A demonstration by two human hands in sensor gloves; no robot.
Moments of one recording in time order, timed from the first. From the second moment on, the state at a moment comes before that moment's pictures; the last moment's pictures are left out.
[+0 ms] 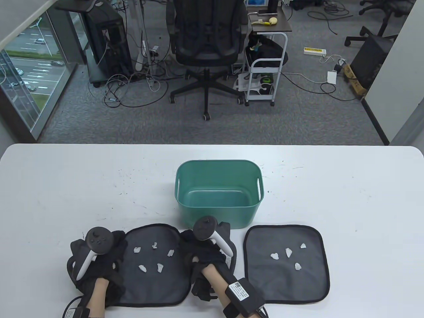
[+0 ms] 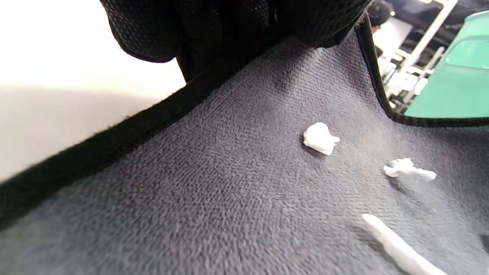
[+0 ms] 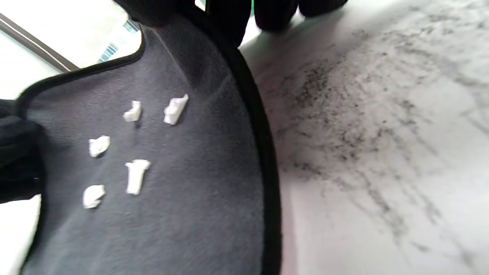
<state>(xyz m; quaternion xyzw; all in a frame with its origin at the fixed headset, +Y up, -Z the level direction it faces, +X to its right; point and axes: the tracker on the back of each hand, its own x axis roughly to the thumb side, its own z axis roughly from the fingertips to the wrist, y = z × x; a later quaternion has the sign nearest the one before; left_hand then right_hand) -0.317 -0.752 -0.310 -0.09 0.12 0.19 0.97 -0.018 -0.763 -0.346 0.05 0.28 0.90 0.31</state>
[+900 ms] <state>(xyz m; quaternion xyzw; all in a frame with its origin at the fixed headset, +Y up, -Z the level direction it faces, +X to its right) -0.273 -0.677 -0.293 -0.12 0.06 0.09 0.99 -0.010 -0.714 -0.339 0.12 0.28 0.88 0.37</state>
